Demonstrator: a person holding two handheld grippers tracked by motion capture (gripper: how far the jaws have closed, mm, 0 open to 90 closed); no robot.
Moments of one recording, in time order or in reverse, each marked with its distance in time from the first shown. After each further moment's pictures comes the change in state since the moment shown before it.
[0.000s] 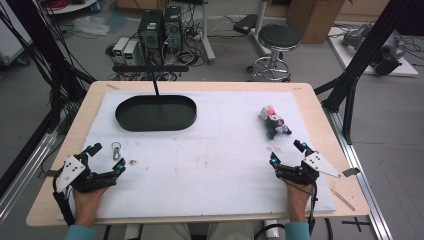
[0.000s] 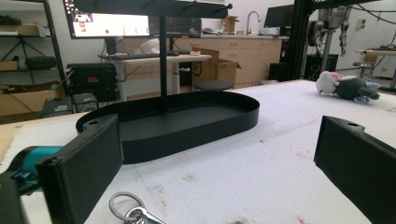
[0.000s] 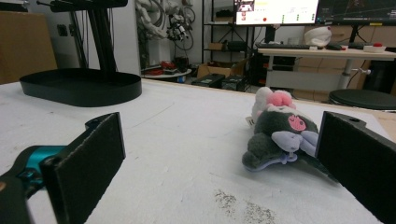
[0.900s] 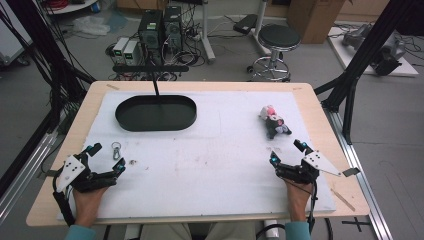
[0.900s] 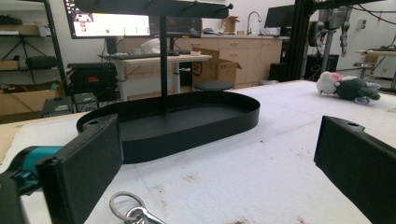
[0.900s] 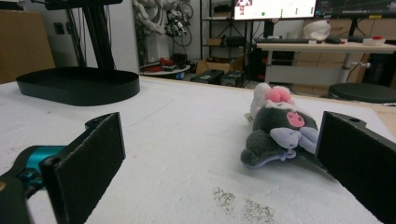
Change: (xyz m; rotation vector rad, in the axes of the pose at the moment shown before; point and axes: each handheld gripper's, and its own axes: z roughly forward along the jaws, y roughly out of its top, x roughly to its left) left arm 0.000 0.000 0.000 0.000 0.001 -0.001; right arm -0.001 0.002 0.002 0.029 -0.003 0.024
